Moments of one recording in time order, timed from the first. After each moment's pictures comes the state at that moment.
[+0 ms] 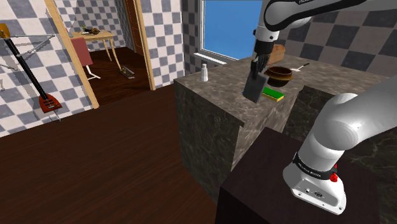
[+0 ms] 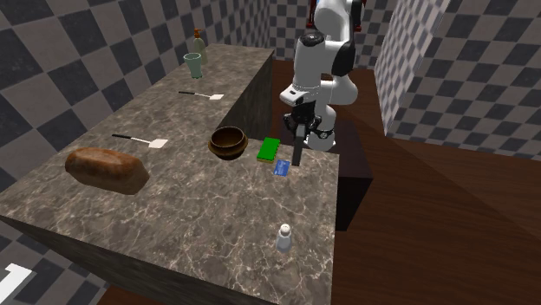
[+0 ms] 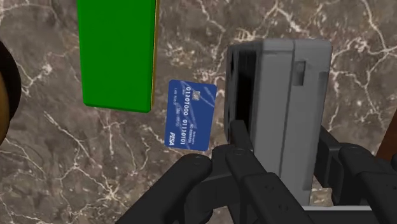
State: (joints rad) arm -0.09 -0.63 -0.29 -2.49 -0.17 1.91 -0.23
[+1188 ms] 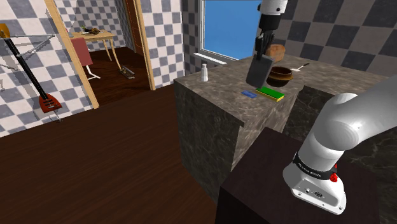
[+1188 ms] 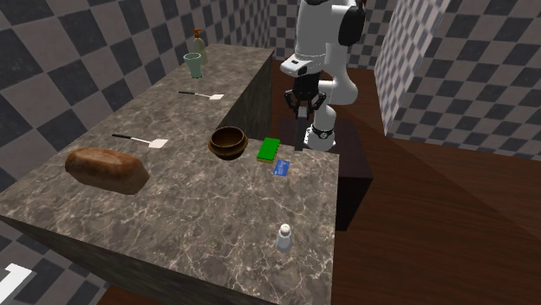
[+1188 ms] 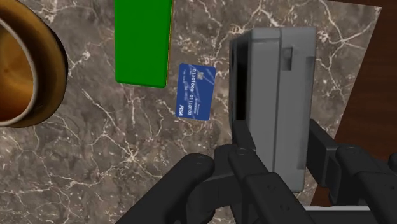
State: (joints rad) arm -0.07 -0.62 -0.27 -2.25 -0.15 1.67 -0.24
